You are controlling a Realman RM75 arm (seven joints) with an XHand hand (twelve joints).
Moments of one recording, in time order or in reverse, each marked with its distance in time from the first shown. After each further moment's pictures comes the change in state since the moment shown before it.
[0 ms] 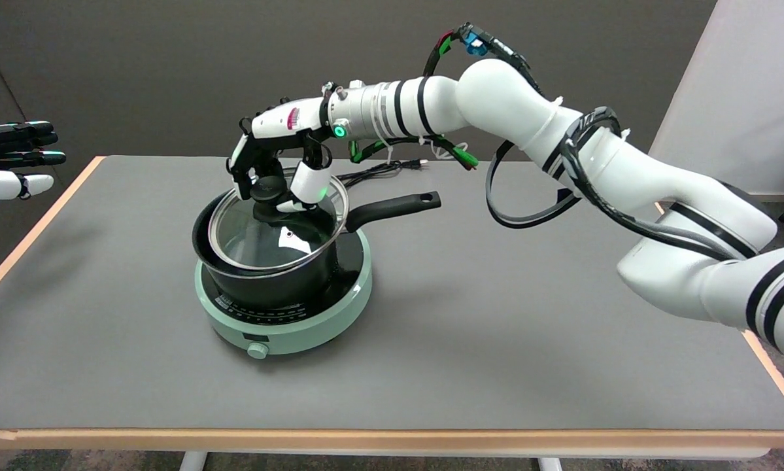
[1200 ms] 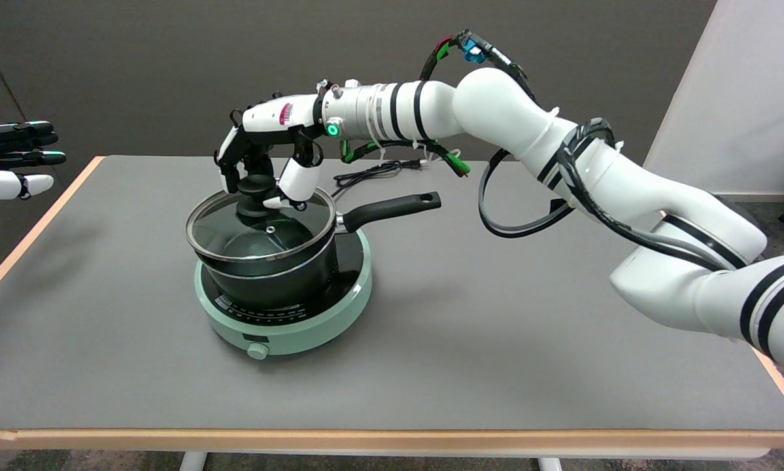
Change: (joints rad) arm -0.041 -0.021 0.049 0.022 -0.011 0.041 0.005
